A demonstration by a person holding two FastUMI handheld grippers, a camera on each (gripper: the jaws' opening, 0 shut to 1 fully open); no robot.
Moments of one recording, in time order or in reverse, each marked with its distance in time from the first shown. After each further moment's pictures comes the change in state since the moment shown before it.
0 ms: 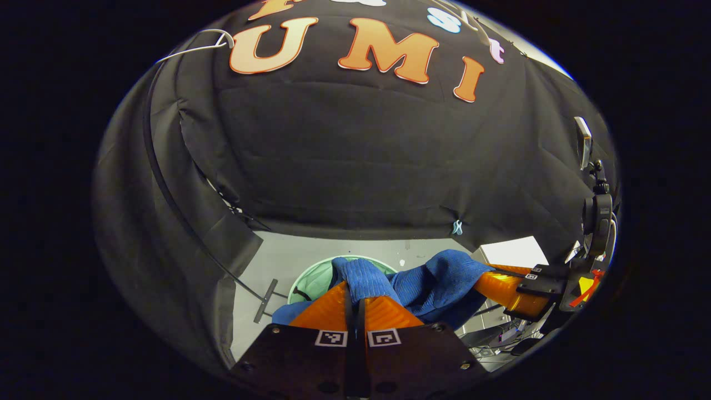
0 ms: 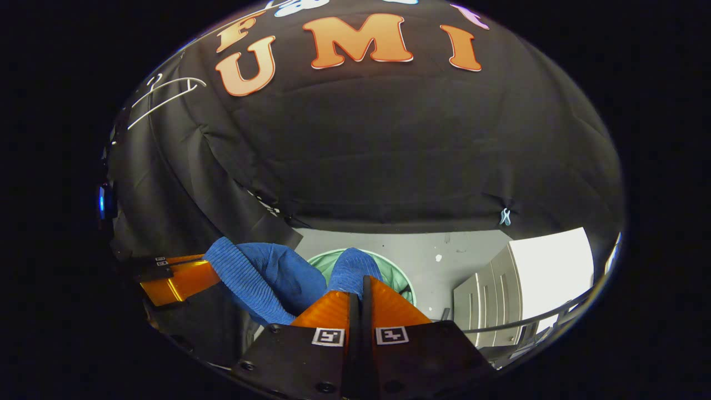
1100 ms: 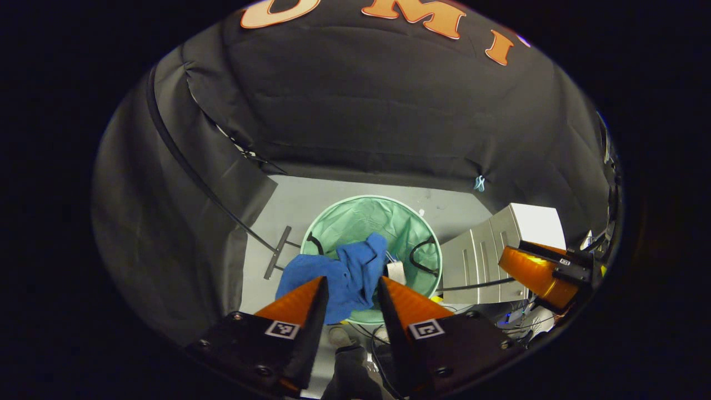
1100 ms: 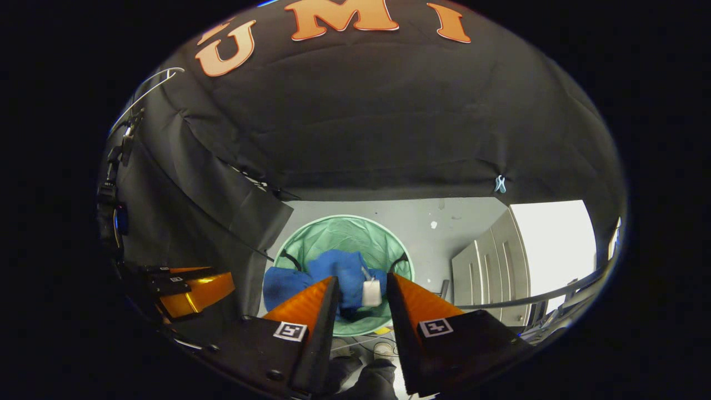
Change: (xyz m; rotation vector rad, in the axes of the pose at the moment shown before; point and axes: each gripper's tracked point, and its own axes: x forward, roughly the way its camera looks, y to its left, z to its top) left arm 0.029 0.036 -0.079 -0.049 0.294 0.076; right arm 0.023 -0.014 -0.049 0.064 0.158 -0.044
